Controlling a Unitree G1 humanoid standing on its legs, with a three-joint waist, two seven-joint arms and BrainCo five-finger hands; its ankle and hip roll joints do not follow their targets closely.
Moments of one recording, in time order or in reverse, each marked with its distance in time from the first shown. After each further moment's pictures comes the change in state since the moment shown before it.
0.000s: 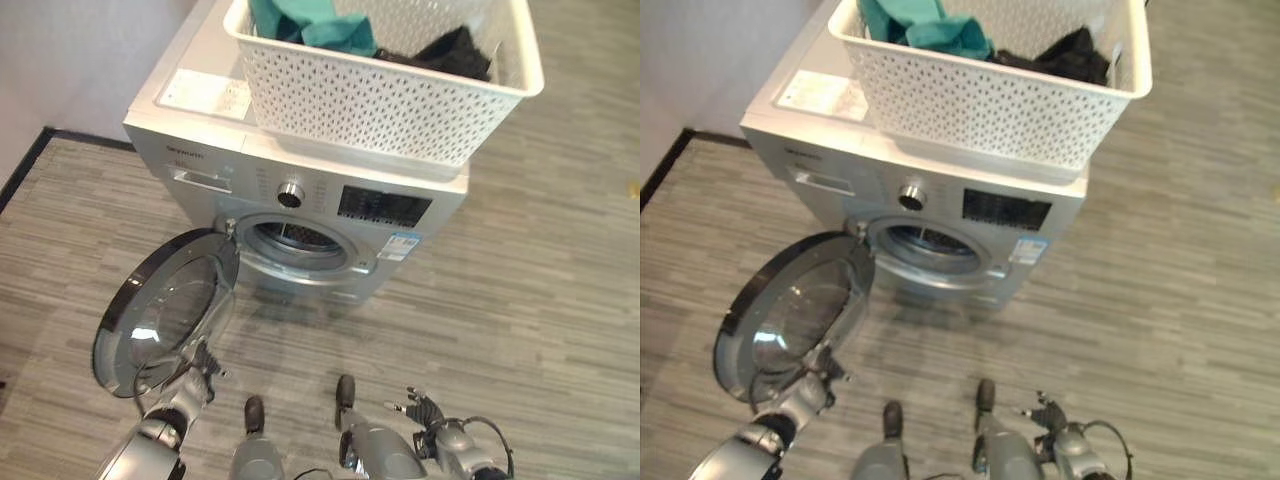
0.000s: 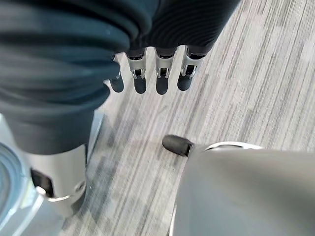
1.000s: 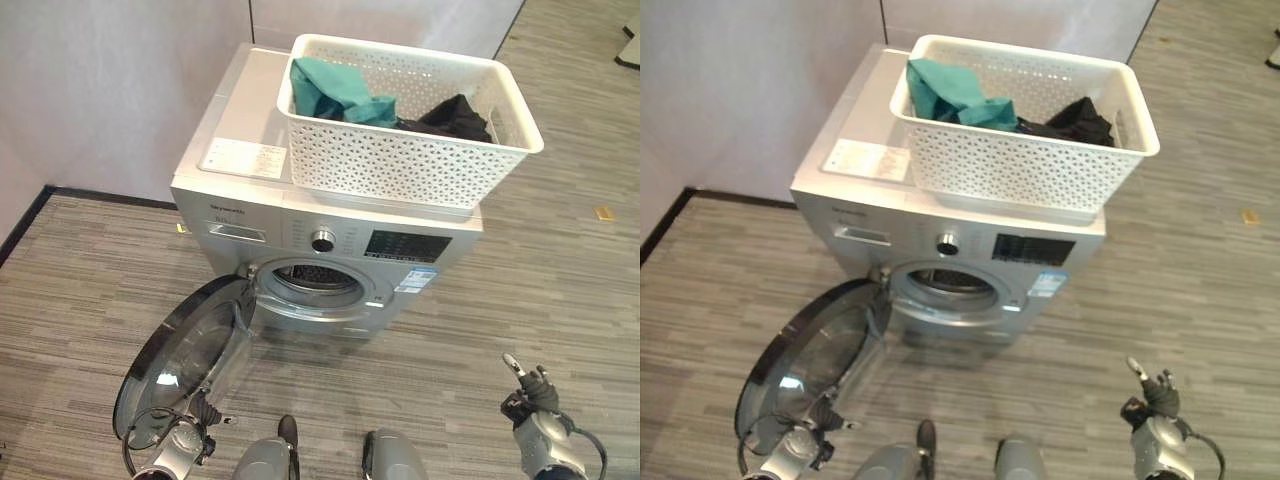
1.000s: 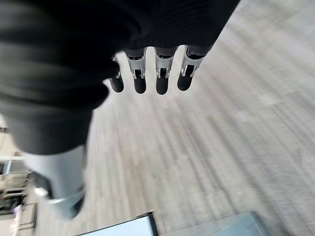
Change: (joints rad) left arm 0.254 -0.021 0.040 -0.263 -0.114 0.013 -0.090; right arm 0.062 -0.219 -0.690 -0.380 0.294 -0.006 -0.153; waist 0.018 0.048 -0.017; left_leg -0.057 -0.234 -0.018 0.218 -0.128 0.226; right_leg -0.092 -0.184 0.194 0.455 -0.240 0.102
